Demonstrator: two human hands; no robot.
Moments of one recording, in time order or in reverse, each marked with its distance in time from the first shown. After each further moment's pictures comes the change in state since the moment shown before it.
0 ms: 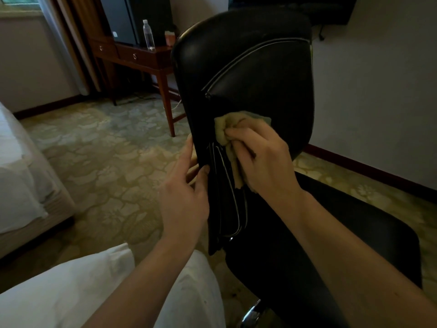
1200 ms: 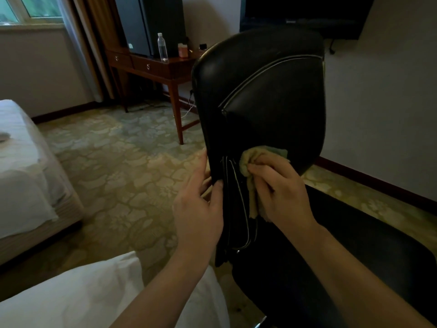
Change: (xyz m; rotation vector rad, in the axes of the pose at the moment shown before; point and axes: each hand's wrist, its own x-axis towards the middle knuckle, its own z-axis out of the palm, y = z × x) left_hand 0.000 -0.001 0.004 -0.050 0.022 0.009; right_hand -0.034 0.015 0.007 0.016 0.017 0.021
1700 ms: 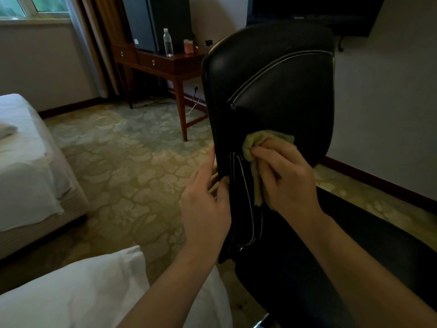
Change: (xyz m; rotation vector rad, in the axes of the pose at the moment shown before) left_hand 0.001 -0.004 0.004 0.022 0.040 0.028; right_hand 0.018 -0.003 -0.001 -0.003 0.033 -0.043
